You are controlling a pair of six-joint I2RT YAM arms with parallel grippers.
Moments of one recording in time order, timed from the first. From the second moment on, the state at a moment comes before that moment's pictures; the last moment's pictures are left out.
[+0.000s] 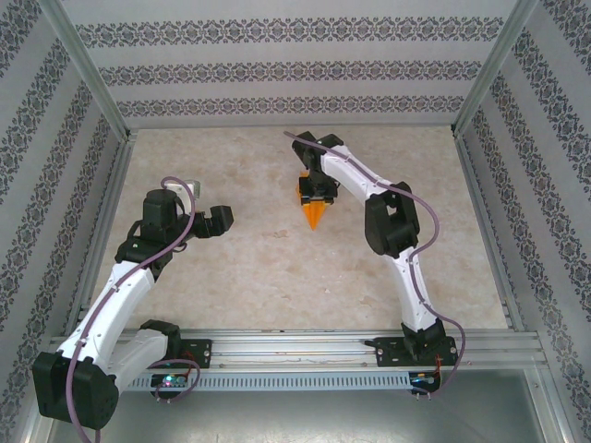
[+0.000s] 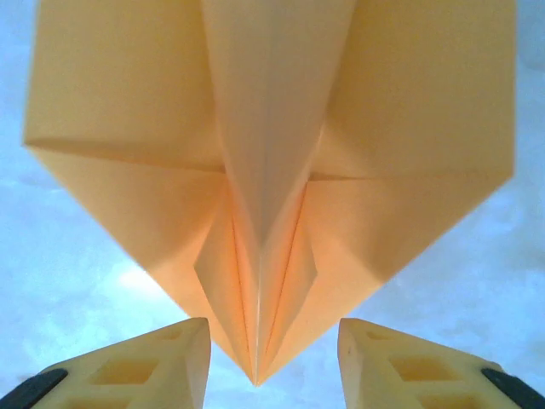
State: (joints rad) left arm -0.15 0.95 0.73 -0.39 0.27 -0.33; right arm 0.49 2.34 2.10 -1.25 -0.01 0.49
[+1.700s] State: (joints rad) left arm -0.08 0.93 0.80 -0.32 -0.13 -0.32; right arm -0.01 1.13 0.46 0.01 0.11 0.23
